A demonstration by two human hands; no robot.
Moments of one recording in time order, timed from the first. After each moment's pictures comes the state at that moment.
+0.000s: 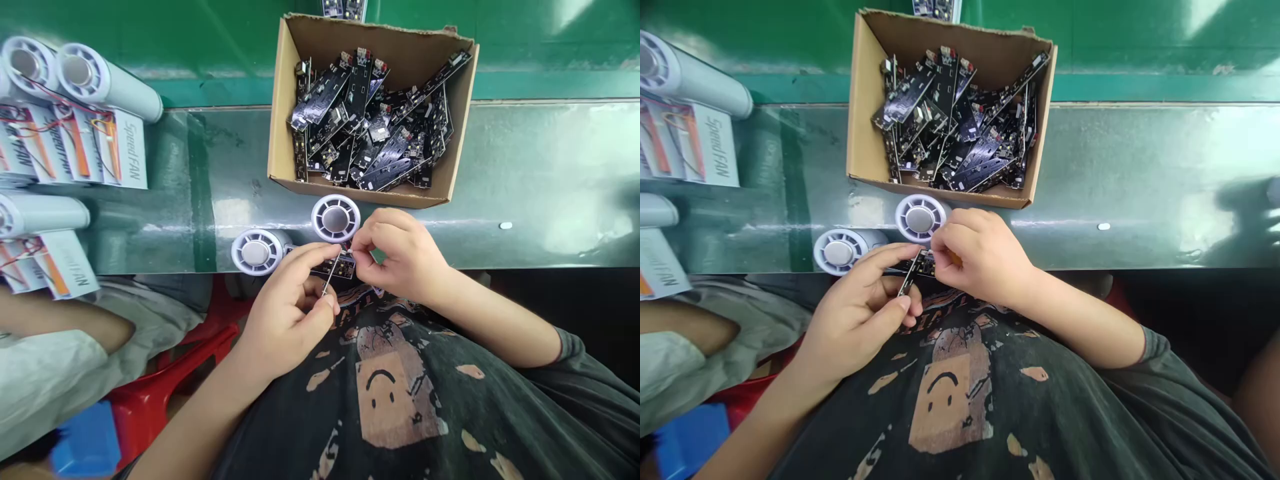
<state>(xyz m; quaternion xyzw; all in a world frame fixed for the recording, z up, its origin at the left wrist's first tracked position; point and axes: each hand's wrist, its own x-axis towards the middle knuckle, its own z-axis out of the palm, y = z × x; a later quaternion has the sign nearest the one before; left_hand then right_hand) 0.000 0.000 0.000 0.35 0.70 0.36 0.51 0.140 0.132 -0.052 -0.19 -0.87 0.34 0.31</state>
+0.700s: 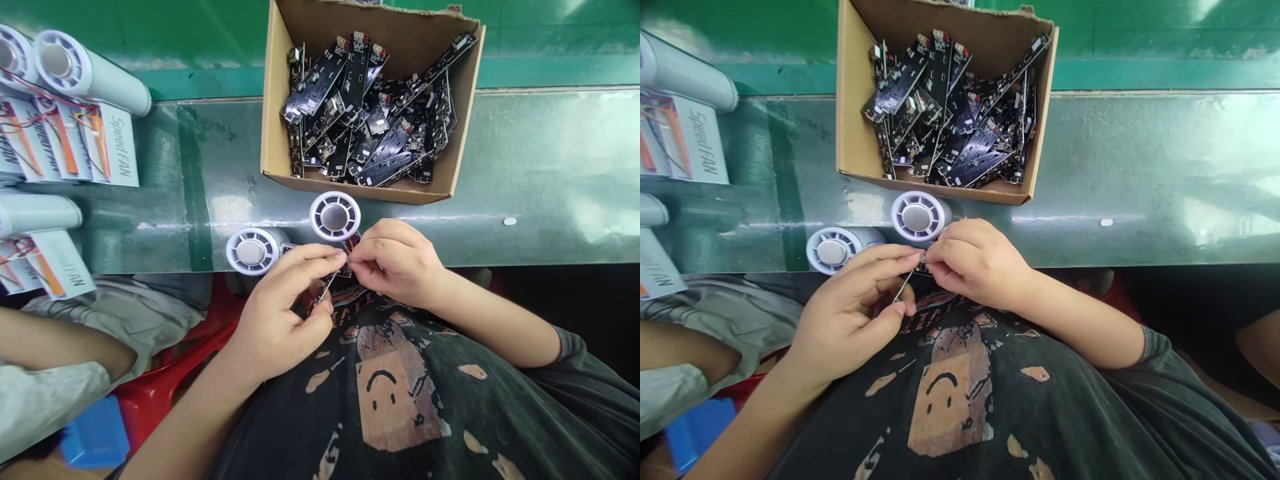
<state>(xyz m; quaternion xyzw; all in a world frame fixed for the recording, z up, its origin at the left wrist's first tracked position) -0.011 -0.004 -0.004 0.47 0.68 0.33 0.45 0.147 0.125 -0.059 -0.12 -0.86 0.32 0.37</state>
